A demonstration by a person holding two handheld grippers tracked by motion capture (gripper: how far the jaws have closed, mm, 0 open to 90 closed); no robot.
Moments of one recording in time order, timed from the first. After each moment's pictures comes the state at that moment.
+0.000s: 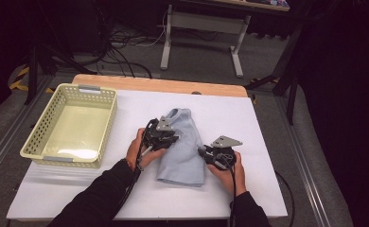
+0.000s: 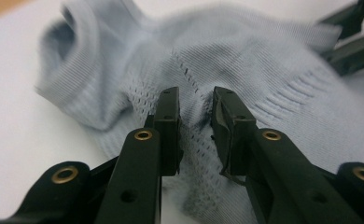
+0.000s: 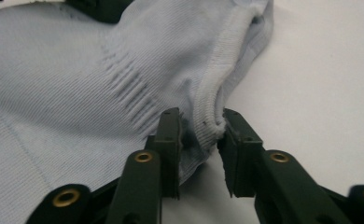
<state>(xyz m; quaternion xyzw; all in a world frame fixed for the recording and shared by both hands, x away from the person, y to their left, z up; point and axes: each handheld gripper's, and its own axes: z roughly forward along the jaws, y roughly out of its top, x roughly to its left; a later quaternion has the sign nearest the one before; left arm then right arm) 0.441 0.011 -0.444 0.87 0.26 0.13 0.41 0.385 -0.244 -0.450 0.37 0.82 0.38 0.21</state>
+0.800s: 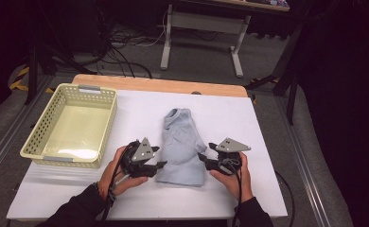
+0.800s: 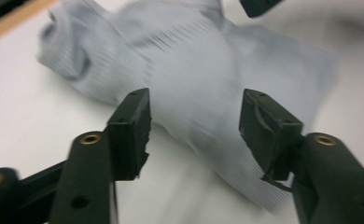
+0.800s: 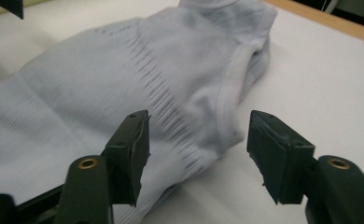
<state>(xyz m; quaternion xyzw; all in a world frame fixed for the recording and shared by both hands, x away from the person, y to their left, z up) 0.338 0.062 -0.423 0.87 0.20 0.15 0.43 0.356 -0.246 -0.423 0.35 0.81 0.41 0.23</state>
